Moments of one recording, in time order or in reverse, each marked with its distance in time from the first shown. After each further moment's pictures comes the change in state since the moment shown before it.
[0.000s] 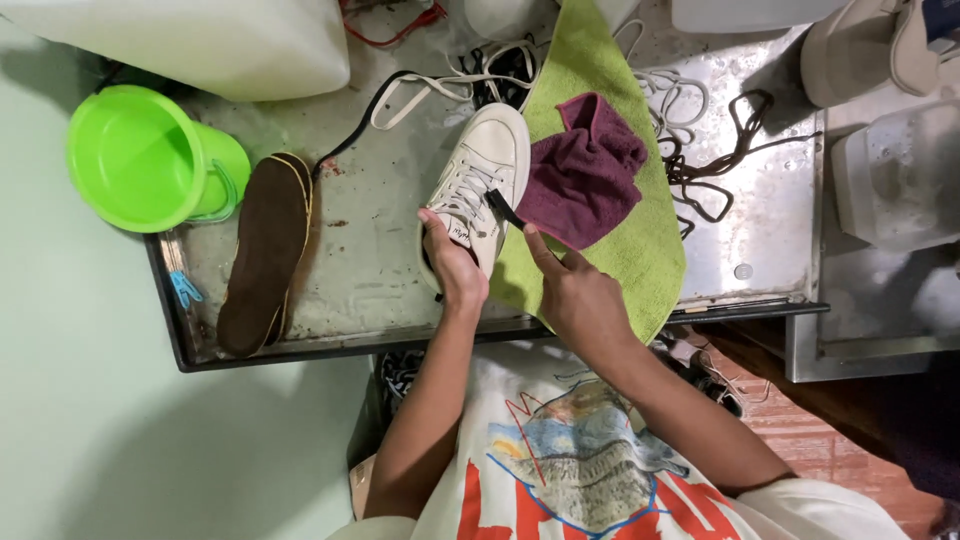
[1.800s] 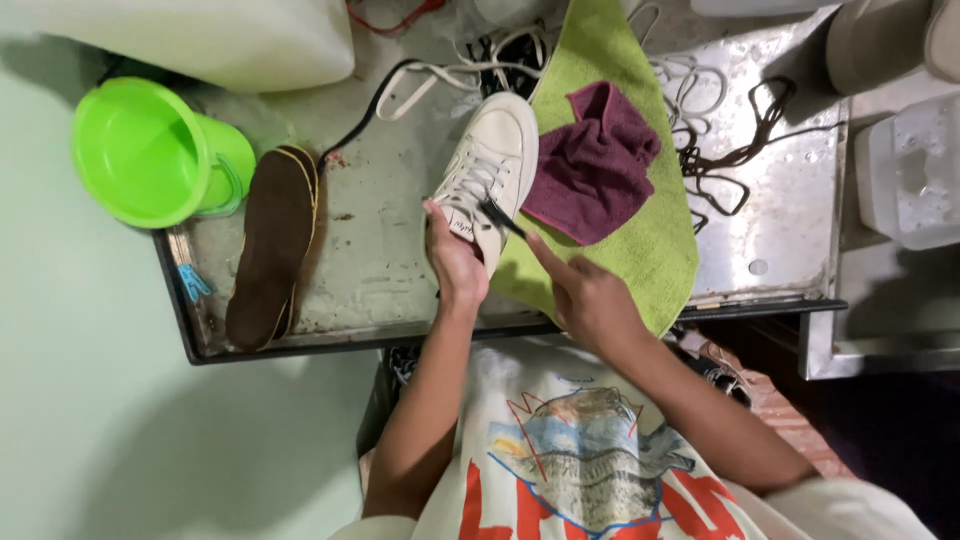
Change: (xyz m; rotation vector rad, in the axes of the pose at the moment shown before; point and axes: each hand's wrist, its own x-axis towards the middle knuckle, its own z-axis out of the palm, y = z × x) left_hand -0.040 0.060 0.037 0.008 -0.105 -0.116; right_hand -0.008 0.032 0.033 0.231 0.087 -0.160
